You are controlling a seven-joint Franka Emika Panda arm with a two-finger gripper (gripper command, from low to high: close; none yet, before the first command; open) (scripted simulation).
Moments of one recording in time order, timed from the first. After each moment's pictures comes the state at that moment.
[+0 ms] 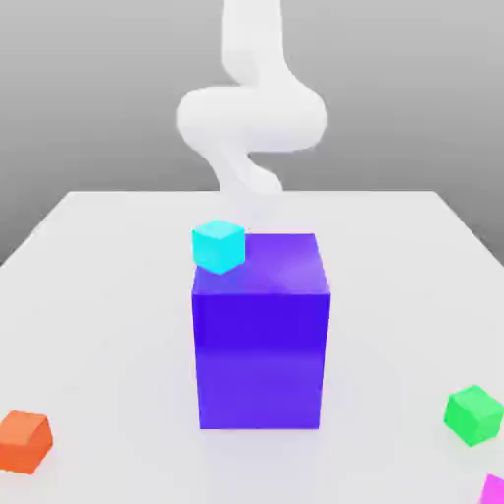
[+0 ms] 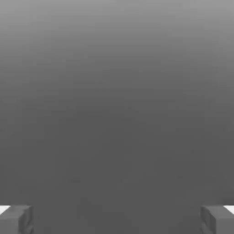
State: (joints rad) arm 0.03 -0.71 0.00 -2.28 0.00 2.32 0.76
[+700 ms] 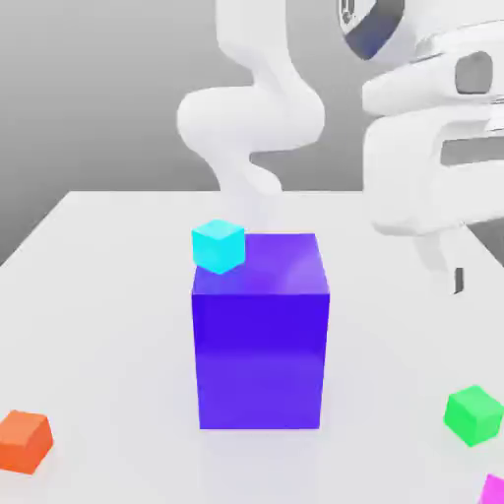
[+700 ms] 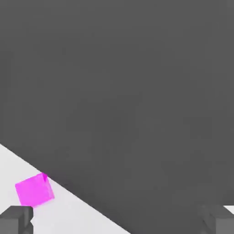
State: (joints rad) arm 0.24 0.06 0.10 -2.15 -0.01 2.47 0.46
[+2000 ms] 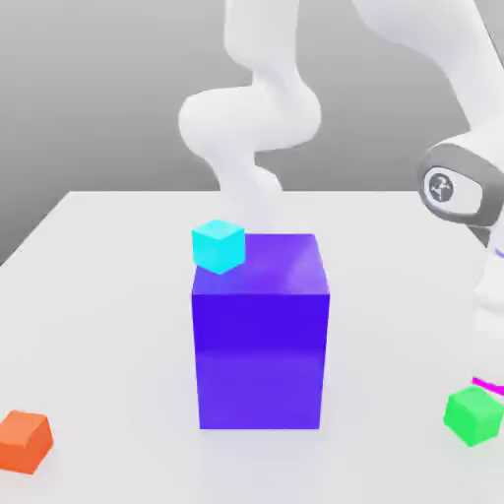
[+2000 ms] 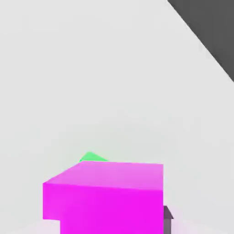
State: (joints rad) arm 0.45 0.18 0.21 -2.45 -0.07 2.63 0.63
